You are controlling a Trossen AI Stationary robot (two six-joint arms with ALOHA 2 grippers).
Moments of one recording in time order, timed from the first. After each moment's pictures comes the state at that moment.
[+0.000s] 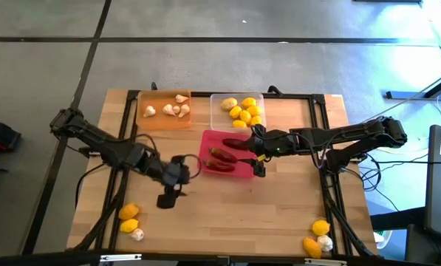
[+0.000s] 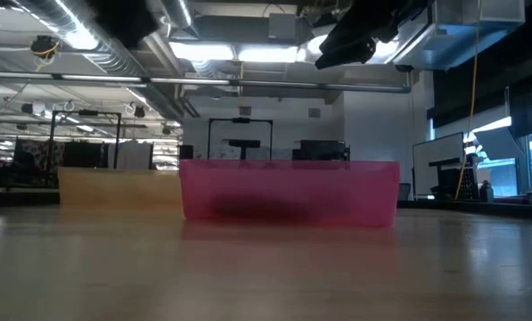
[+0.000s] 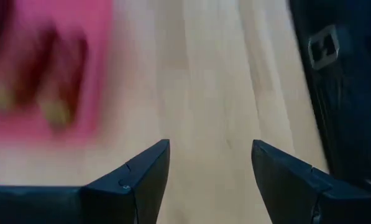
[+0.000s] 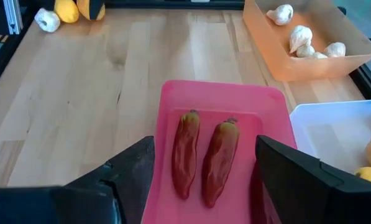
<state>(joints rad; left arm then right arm) -0.39 1.31 1.04 -0.66 -0.06 -0.34 0.10 1.32 1.02 -0.30 0.14 0.05</state>
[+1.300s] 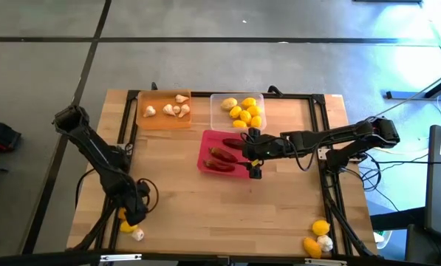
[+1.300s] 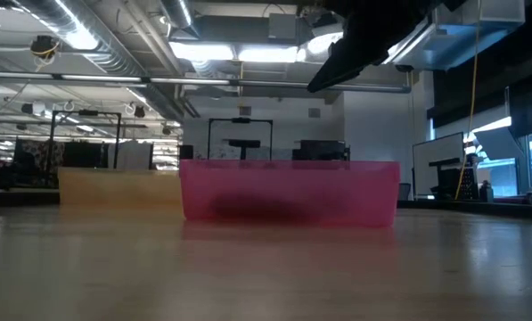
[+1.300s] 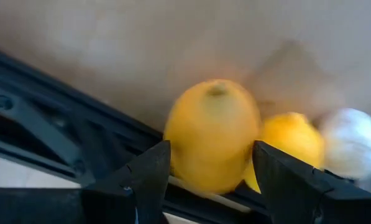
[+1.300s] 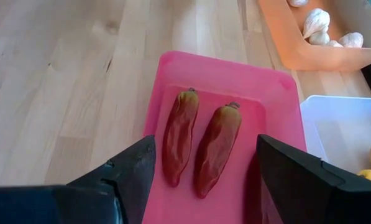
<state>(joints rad) -0.88 1.31 0.72 -0.90 0.31 -1.56 0.10 1.42 1.02 -0.29 0.15 -0.06</state>
